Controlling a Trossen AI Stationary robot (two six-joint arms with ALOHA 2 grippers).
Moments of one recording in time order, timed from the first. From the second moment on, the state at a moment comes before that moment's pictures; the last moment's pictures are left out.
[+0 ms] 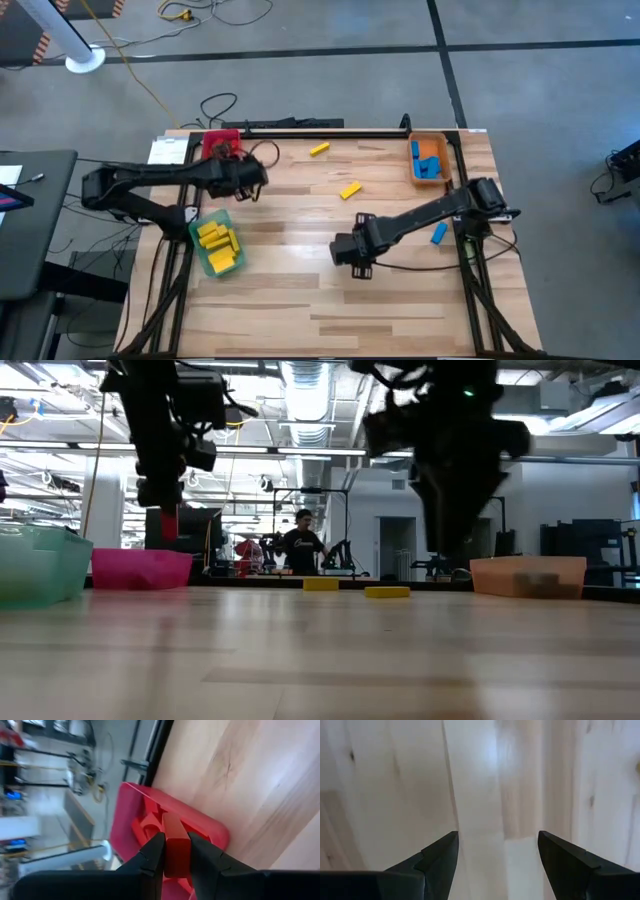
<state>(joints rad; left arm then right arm) 0.27 1.29 0.89 -0.91 -0.85 -0.01 0.27 1.89 1.41 -0.99 0.19 0.37</state>
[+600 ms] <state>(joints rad) 0.68 1.29 0.89 -0.86 -0.62 0.13 0.44 1.89 1.21 -0.98 0.33 0.62</state>
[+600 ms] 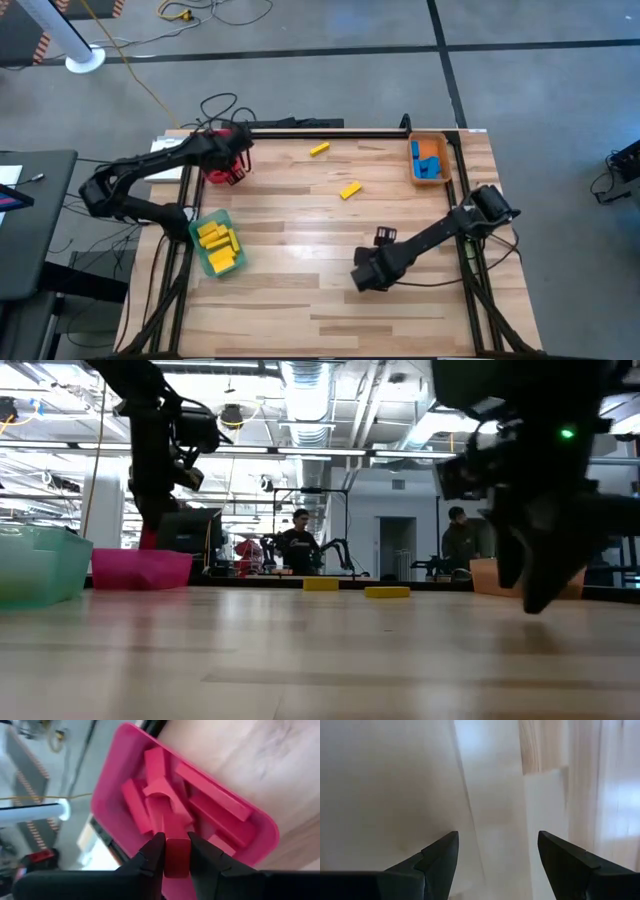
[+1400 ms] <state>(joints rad) 0.73 1.18 0.89 -0.70 -0.57 0.25 0.34 1.75 1.13 -0.94 0.58 0.60</state>
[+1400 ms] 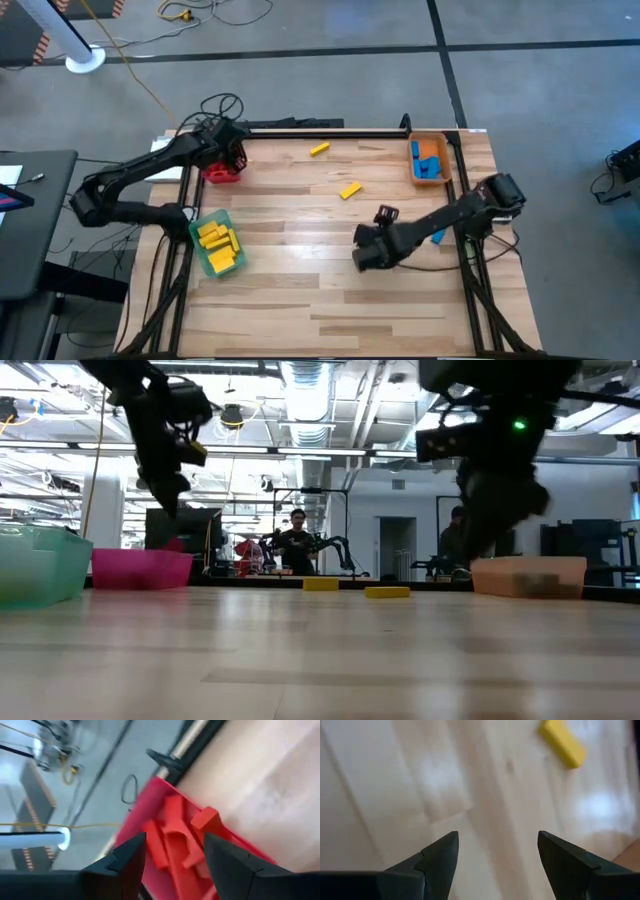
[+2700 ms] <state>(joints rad) -0.06 0.98 0.58 -0.26 0.14 -0.16 -0.34 1.80 1.14 -0.53 -0.02 -0.46</state>
